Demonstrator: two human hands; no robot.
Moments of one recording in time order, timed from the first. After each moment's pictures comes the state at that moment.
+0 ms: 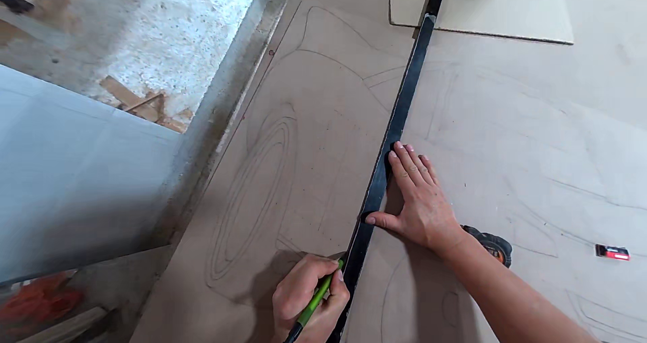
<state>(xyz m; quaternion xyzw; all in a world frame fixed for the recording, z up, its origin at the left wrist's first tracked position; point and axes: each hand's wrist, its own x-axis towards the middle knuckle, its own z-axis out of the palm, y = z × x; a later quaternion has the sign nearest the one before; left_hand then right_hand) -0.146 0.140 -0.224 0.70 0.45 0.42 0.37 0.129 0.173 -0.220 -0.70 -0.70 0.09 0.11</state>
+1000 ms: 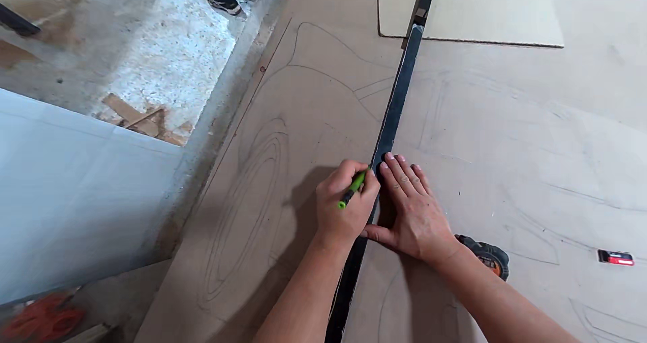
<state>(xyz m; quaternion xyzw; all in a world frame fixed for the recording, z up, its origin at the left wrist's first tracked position) -0.018 0.258 -0.211 0.70 0.49 0.39 0.35 0.128 0.172 -0.223 -0.70 -0.70 0.06 0.11</state>
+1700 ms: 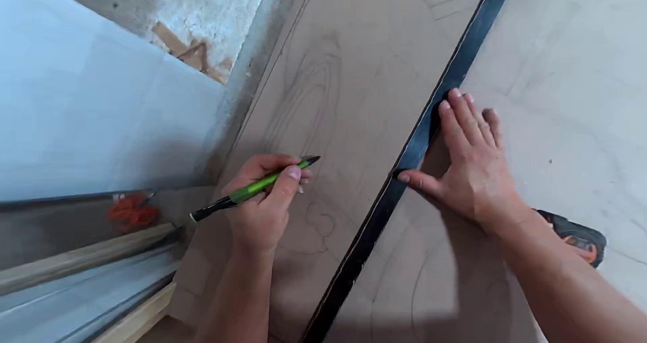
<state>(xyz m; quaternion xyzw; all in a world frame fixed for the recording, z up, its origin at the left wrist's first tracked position) -0.213 0.230 -0.215 0.61 0.46 0.46 0.46 0.114 0.189 -0.220 -0.69 -0.71 0.09 0.11</state>
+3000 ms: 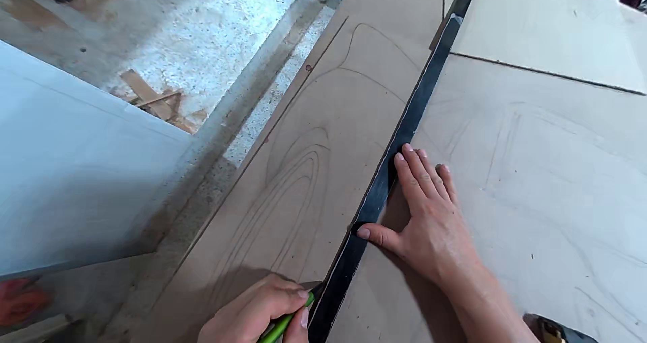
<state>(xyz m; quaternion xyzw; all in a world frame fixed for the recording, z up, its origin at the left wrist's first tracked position) -0.208 0.234 -0.223 0.73 0.39 0.36 0.43 0.087 0.261 -0.222 -0.72 -0.68 0.06 0.12</state>
